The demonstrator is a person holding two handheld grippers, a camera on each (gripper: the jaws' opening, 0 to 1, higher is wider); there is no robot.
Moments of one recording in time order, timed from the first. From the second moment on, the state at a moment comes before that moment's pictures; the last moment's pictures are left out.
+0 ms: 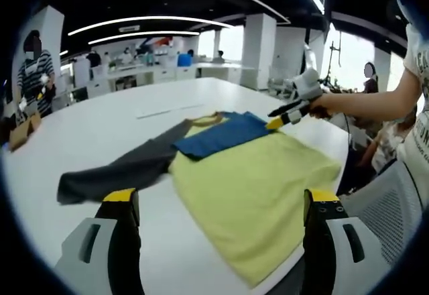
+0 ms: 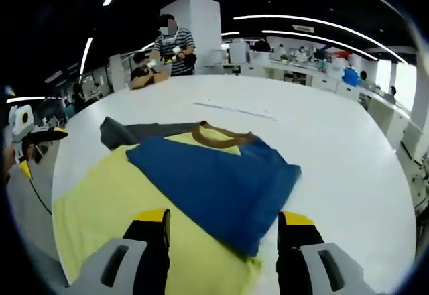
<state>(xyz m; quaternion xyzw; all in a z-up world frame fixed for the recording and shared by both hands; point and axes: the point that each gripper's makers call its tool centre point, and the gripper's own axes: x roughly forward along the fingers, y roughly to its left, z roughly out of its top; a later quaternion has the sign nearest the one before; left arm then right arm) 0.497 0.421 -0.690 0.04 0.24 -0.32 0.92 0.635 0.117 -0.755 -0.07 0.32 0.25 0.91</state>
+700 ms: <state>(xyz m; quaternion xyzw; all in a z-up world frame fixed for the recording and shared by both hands) 0.493 0.422 -0.692 0.04 0.24 -0.32 0.92 0.626 0.085 -0.788 -0.07 0.35 0.19 0.91</state>
